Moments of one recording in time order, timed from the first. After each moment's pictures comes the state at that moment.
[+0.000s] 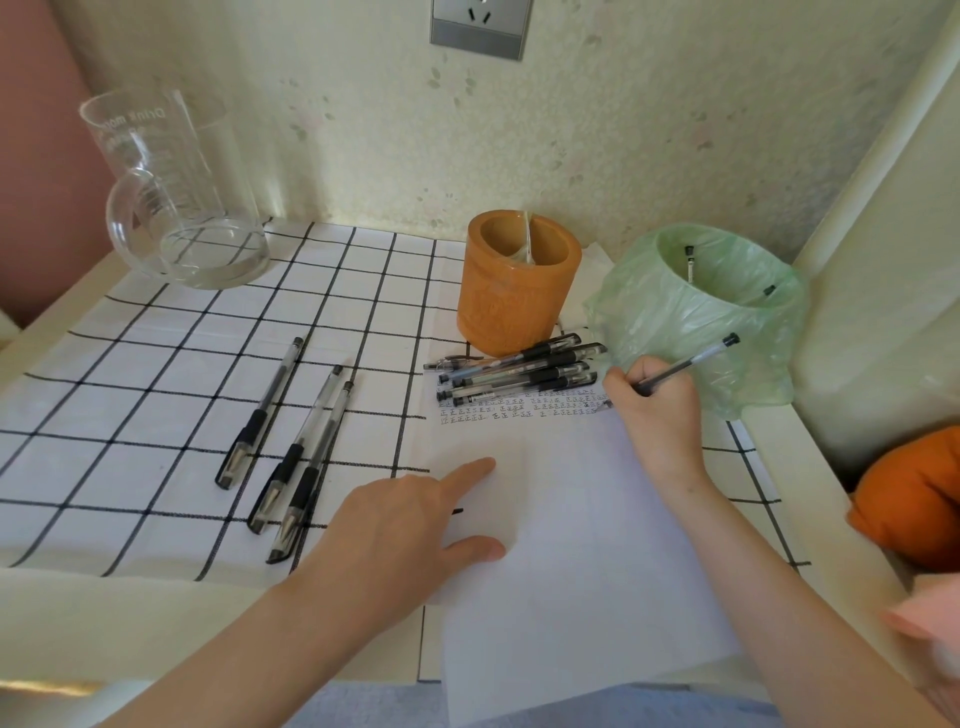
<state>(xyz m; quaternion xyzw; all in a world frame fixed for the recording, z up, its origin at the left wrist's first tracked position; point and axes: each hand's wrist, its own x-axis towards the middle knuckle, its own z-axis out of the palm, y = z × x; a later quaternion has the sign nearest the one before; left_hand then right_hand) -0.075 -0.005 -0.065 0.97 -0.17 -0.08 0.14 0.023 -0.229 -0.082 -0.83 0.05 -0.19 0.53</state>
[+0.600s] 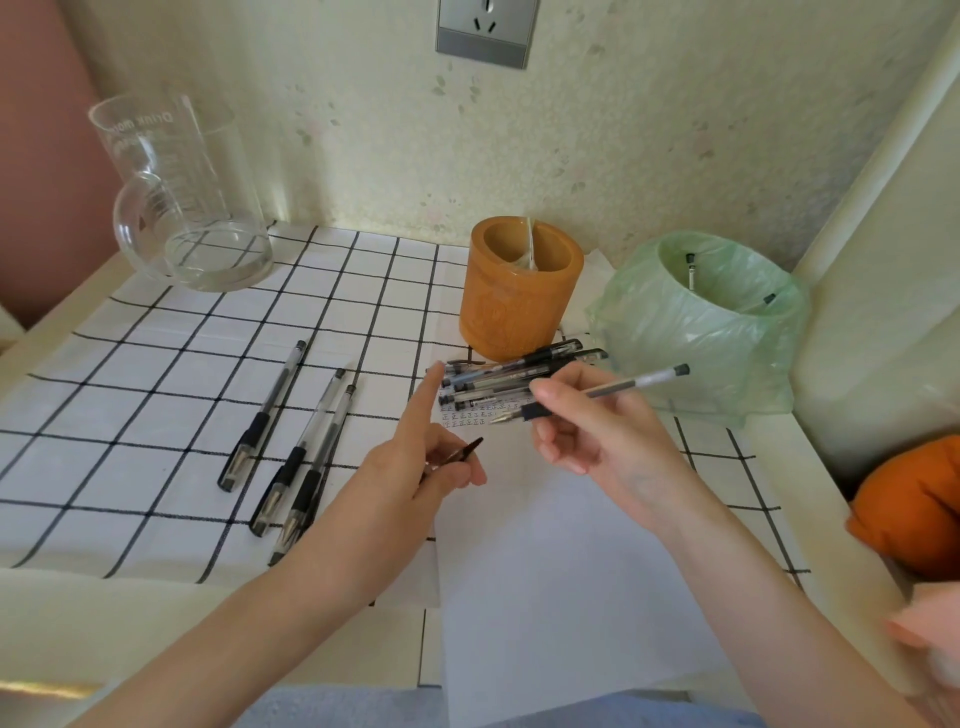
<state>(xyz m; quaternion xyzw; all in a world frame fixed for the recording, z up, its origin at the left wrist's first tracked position) -0.068 -0.002 -0.052 0.84 -0.10 -0.02 0.53 -0.020 -0.186 -0.034 -0.63 -0.07 0.15 0.76</state>
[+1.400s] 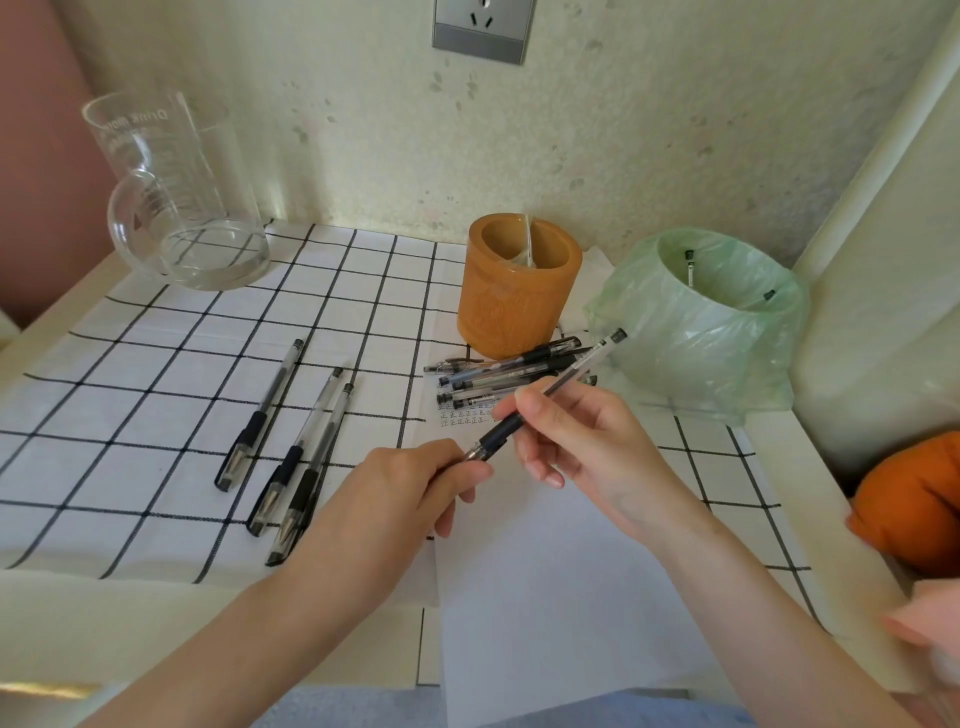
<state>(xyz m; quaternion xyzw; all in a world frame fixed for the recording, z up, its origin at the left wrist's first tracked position) -0.072 -0.002 -0.048 0.88 -0.10 -0.03 0.47 -0.029 -0.179 -0.034 -0.67 -0.12 0.17 0.71</state>
